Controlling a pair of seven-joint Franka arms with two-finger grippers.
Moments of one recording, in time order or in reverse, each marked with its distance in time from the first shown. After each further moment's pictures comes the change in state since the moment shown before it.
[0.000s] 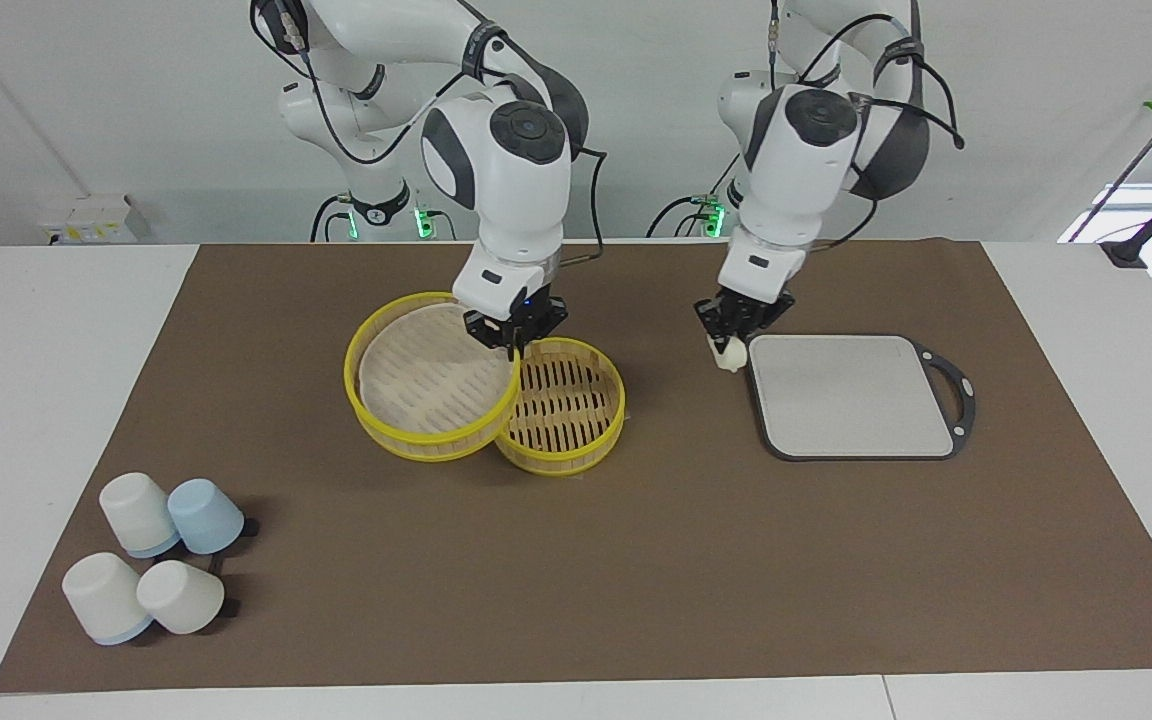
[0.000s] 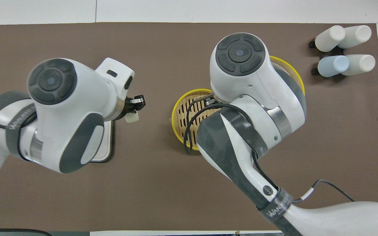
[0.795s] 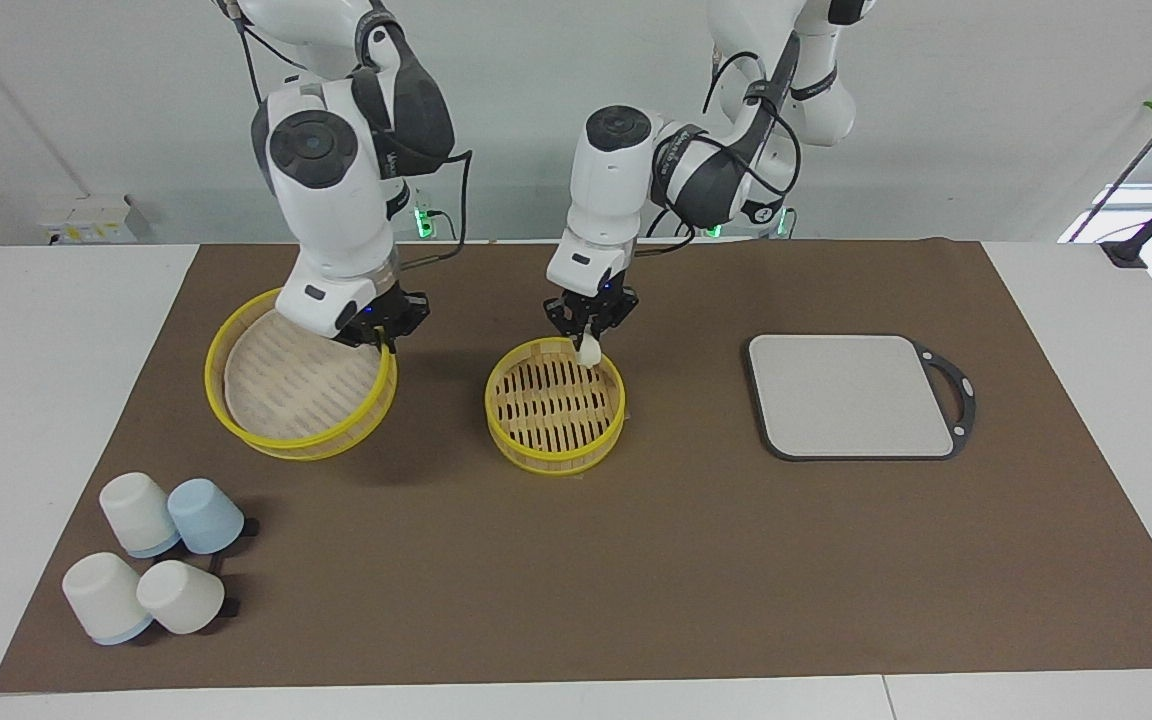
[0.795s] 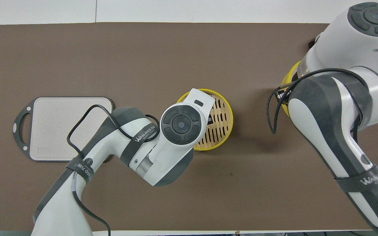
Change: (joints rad) left arm -0.289 0.275 0.001 0.040 0.164 0.282 -0.380; right arm -0.318 -0.124 0.000 -0.178 0.103 -0.020 -0.305
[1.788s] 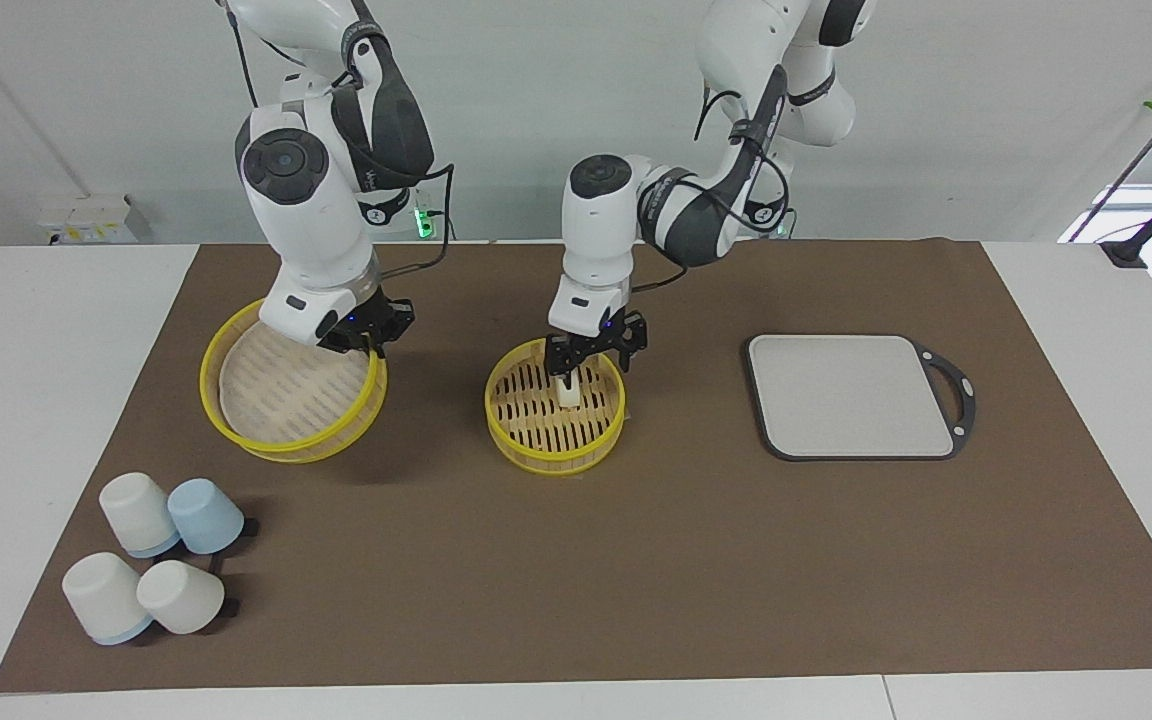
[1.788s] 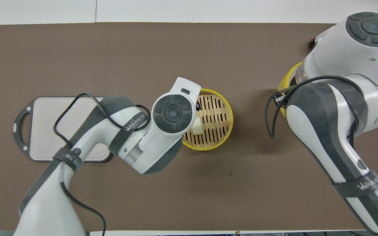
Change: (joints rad) left arm 0.093 -0.104 0.021 0.026 0.023 -0.150 0.016; right arm 0.012 -0.019 0.010 -0.024 0.009 0.038 0.008
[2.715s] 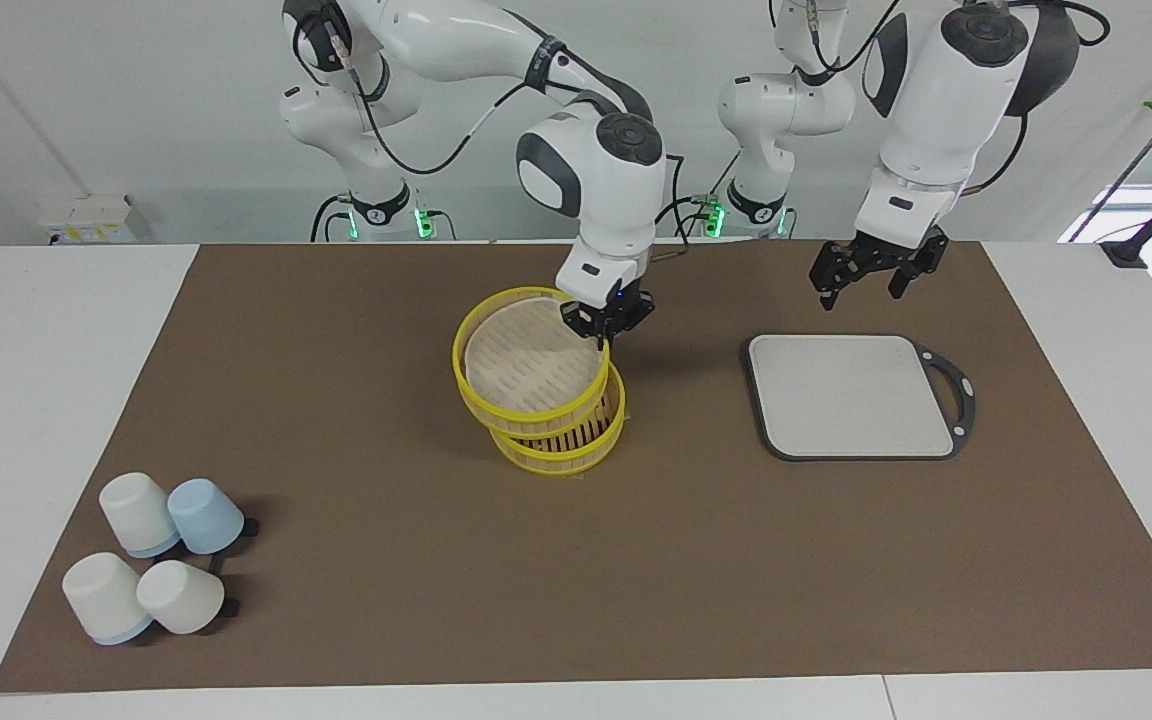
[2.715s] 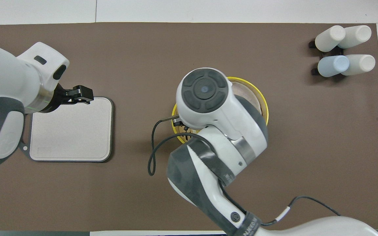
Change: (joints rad) left arm 0.478 -0.295 0.016 0.001 -0.096 -0.366 0.815; right arm 0.522 0.286 0.000 0.227 -0.115 0.187 0.627
